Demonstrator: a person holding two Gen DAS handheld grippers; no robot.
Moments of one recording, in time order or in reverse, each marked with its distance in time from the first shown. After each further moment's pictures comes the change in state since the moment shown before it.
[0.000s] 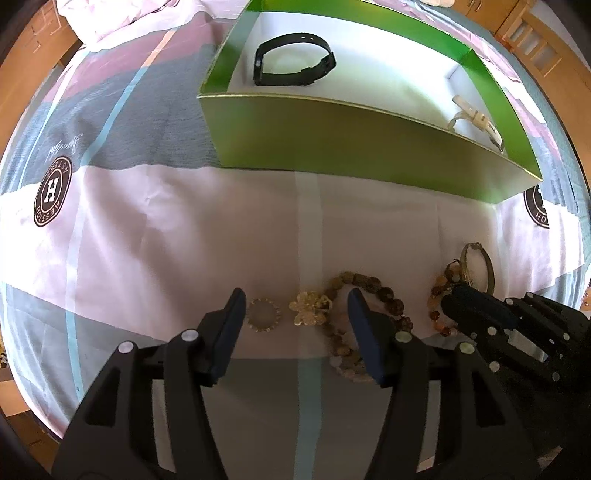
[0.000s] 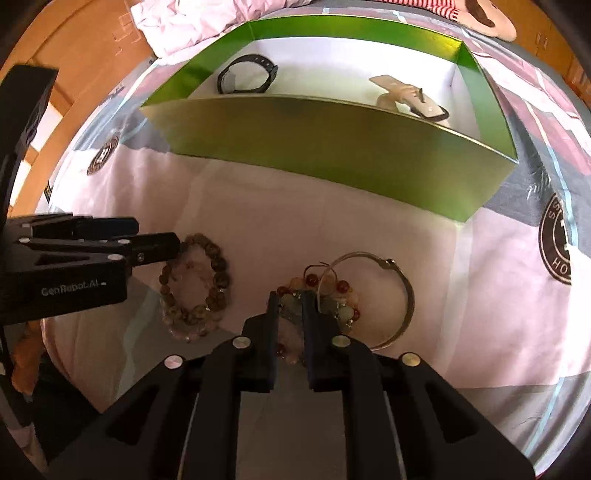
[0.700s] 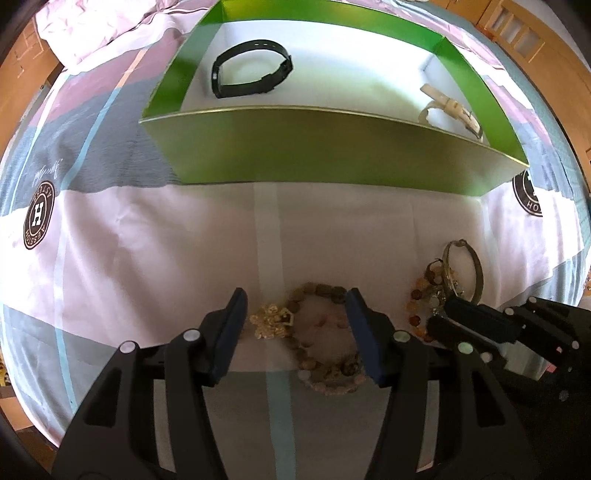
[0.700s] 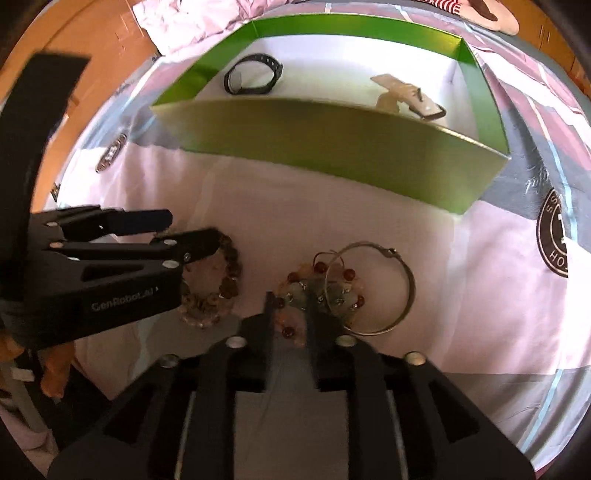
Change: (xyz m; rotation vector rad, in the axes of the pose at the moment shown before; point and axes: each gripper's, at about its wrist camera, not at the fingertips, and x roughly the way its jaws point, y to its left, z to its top) left arm 0.003 -0.032 -0.003 0.075 -0.035 -0.003; right arm -0.011 0.001 -0.009 -0.011 0.035 0.008
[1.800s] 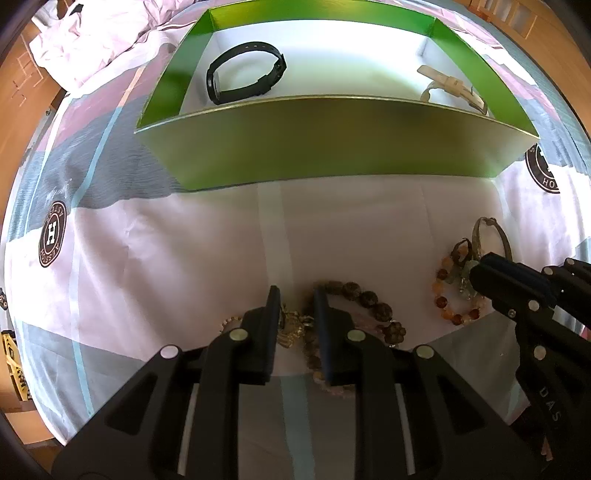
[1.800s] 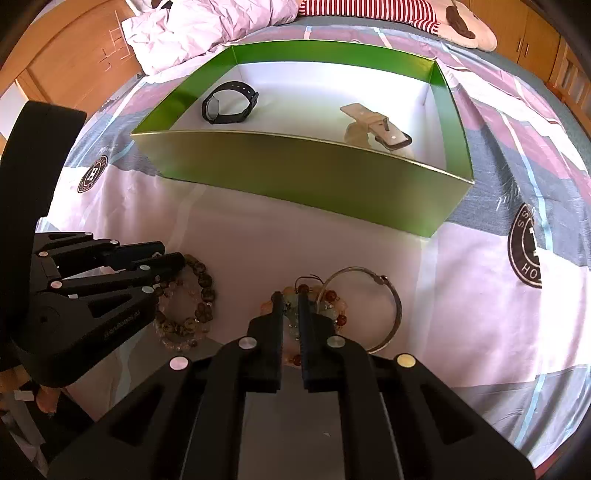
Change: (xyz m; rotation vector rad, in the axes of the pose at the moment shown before) left arm 0.000 -0.010 -0.013 0.074 -0.019 0.093; right arm -0.006 -0.008 0.000 0.023 -0.102 -0.072
